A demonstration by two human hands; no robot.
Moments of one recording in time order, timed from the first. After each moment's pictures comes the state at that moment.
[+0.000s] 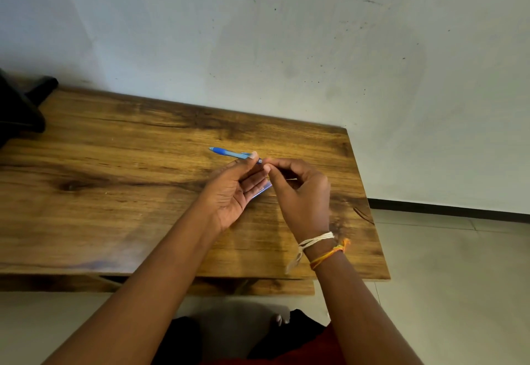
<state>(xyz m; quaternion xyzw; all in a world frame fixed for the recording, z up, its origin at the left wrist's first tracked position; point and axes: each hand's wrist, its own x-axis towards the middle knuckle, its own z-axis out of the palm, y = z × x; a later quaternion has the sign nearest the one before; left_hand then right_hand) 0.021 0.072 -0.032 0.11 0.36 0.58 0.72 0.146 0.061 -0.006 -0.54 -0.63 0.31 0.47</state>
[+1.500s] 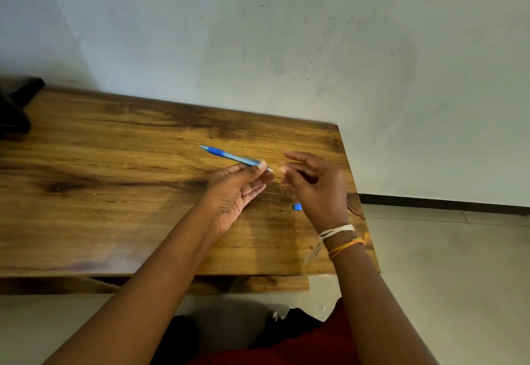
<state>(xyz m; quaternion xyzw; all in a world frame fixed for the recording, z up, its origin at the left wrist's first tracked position) 0.036 0.066 -0.029 0.17 0.39 0.55 0.72 0.189 0.072 -0.002 -0.55 -0.63 0.32 0.44</state>
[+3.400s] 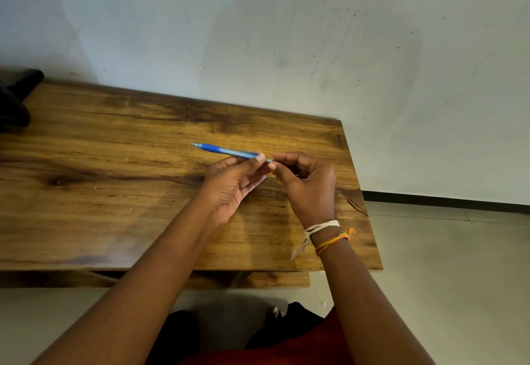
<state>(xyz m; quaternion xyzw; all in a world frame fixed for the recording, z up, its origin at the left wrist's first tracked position) 0.027 0.068 -0.028 0.16 0.40 0.56 0.71 0.165 0.074 -0.014 -0.55 -0.59 0.36 0.47</state>
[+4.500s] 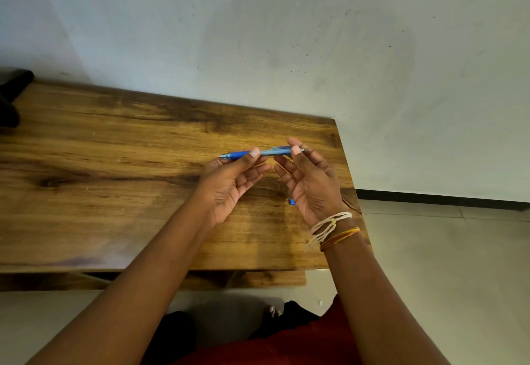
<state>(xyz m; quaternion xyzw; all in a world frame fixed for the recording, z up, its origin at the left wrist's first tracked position) 0.038 0.068 -0.022 0.15 0.40 0.57 0.70 0.182 0.079 -0.006 -0.40 -0.30 0.67 0.55</state>
